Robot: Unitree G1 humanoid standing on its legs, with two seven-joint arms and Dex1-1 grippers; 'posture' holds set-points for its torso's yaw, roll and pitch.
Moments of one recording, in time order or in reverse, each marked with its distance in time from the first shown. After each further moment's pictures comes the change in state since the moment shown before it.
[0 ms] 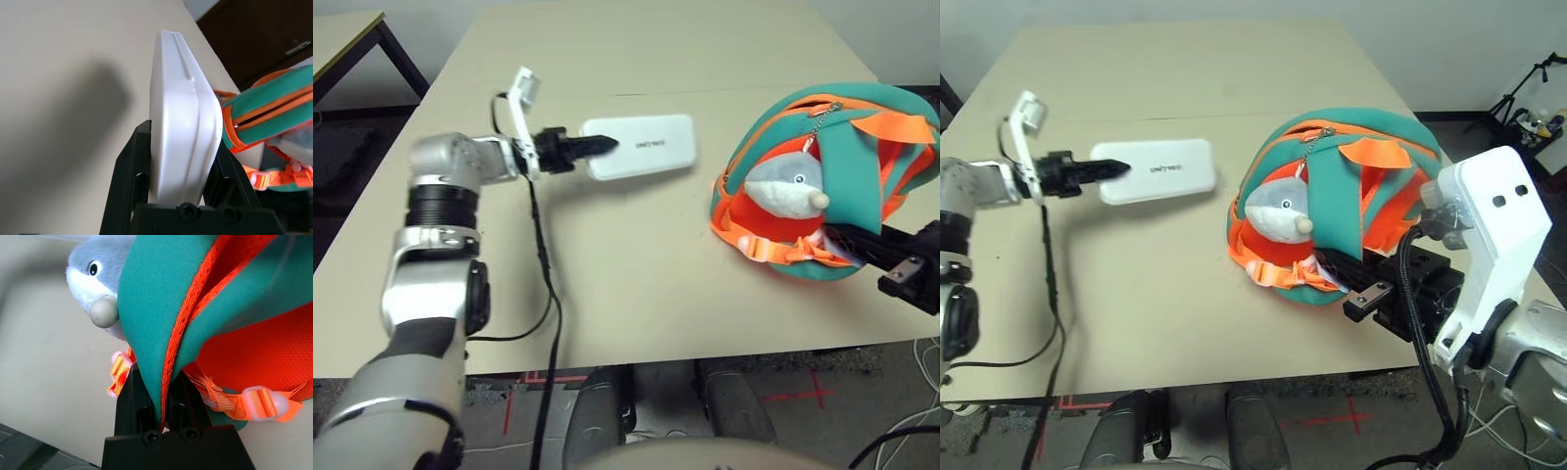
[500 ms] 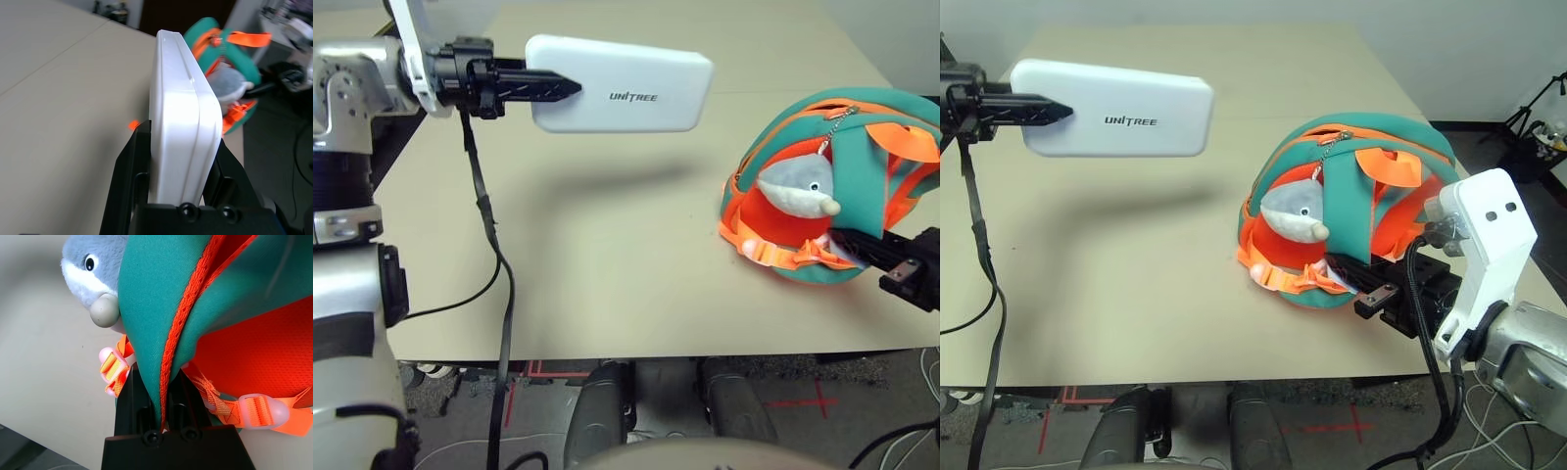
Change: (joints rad) left arm -0.183 0.058 -0.148 -0.199 0.017 -0.162 -0.340; right arm -0.053 0.062 0.095 0.065 -0.236 0.029 0.179
